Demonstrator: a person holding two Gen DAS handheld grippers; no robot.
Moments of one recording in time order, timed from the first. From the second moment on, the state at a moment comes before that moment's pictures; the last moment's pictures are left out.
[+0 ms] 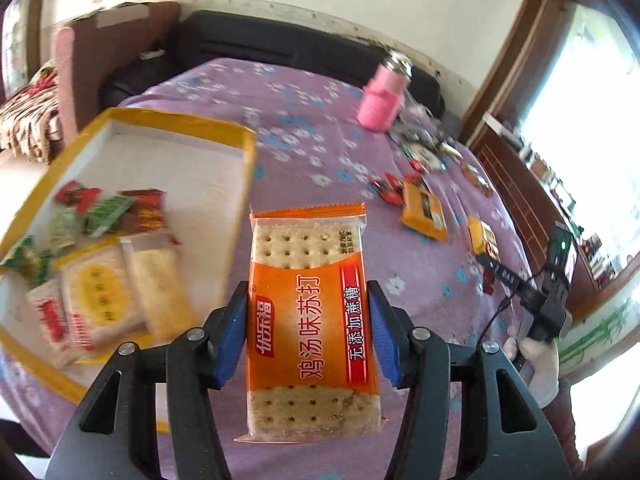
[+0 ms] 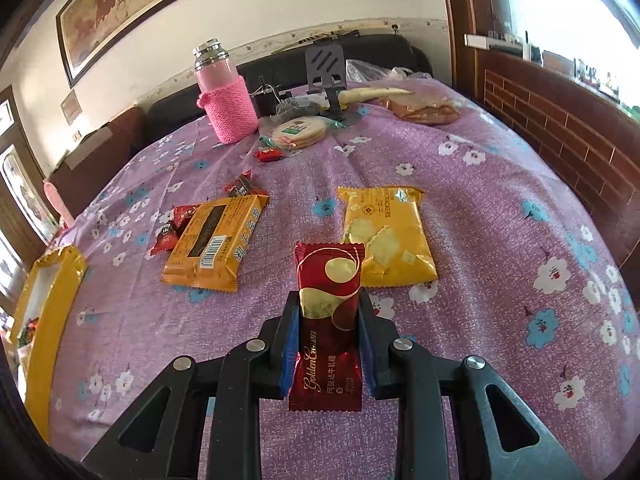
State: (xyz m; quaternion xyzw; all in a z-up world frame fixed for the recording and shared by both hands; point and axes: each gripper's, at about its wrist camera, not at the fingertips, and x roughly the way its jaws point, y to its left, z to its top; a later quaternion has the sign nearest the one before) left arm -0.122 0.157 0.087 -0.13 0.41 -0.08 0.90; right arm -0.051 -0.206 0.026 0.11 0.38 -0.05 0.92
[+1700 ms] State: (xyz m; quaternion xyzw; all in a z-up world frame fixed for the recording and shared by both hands) left arm 0.016 0.331 0.072 -0.17 0.44 0.04 0.88; right arm 0.033 0.161 0.040 0.04 0.49 0.27 0.83
